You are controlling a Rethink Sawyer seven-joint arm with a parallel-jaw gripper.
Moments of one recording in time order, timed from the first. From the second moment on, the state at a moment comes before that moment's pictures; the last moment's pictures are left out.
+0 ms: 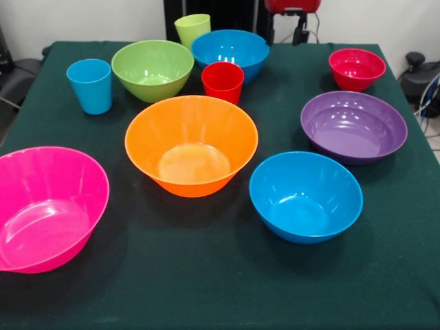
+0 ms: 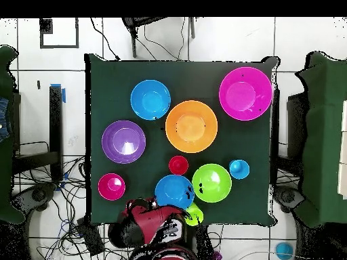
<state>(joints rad) 0.00 -0.62 -0.07 2.20 -0.33 -0.08 1.94</state>
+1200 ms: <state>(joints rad) -0.06 -0.83 0.03 2.22 -0.33 0.21 1.94</state>
